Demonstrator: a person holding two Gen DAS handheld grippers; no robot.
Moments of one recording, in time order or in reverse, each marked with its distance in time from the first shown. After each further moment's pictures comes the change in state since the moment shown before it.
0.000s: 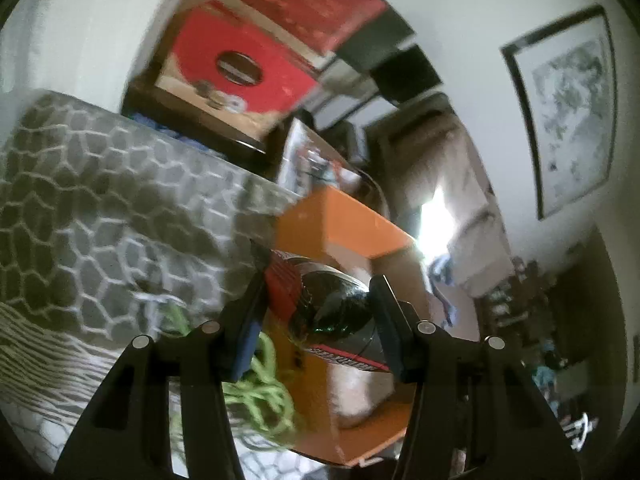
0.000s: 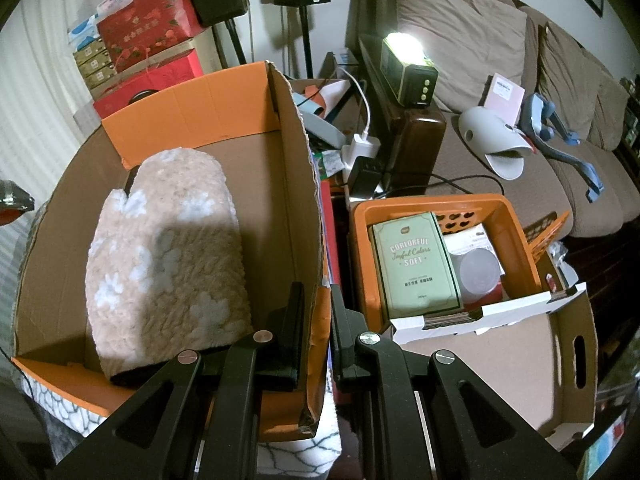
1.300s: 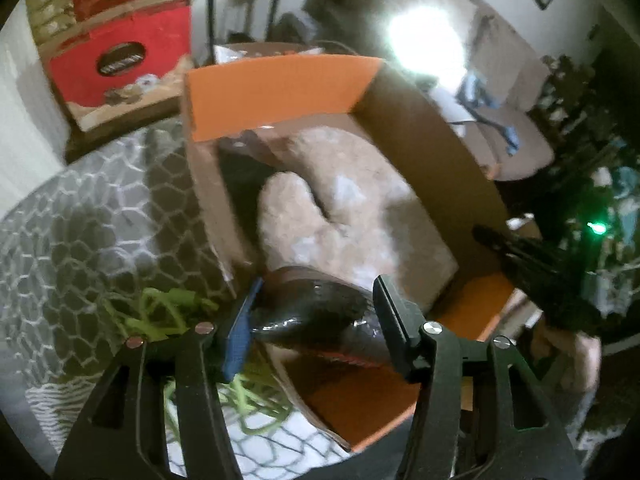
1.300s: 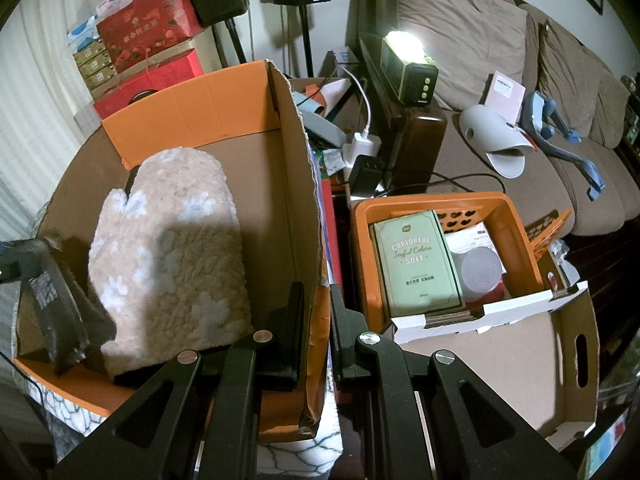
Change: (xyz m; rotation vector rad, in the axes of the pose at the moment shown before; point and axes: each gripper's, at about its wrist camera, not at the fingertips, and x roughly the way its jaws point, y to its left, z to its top) left arm 0.090 -0.103 -0.085 0.574 0.345 0.295; right arm 0.000 0.000 0.000 0.002 0.001 0.001
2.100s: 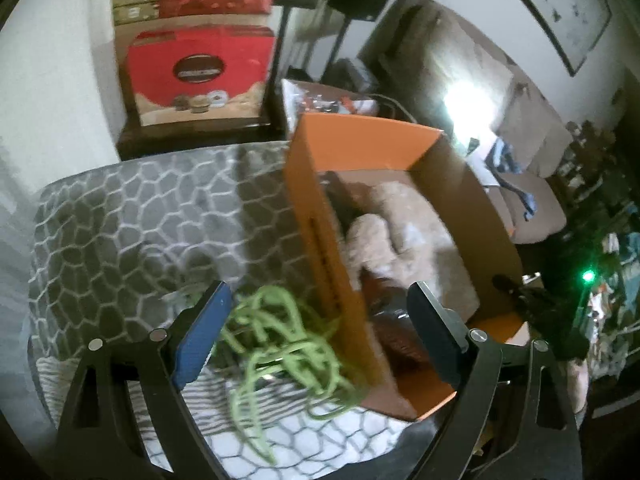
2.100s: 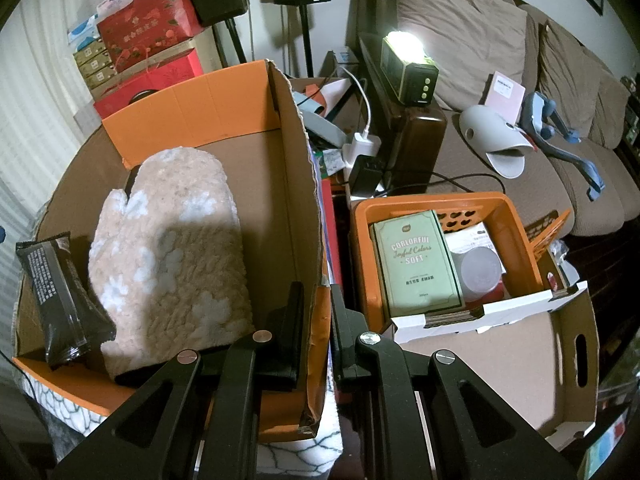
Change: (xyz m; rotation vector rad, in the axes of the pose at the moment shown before) left arm -0.055 0.076 -0.019 -0.180 -0.155 0.032; right arm 0.001 0.001 -0.001 -0.001 0.001 -0.003
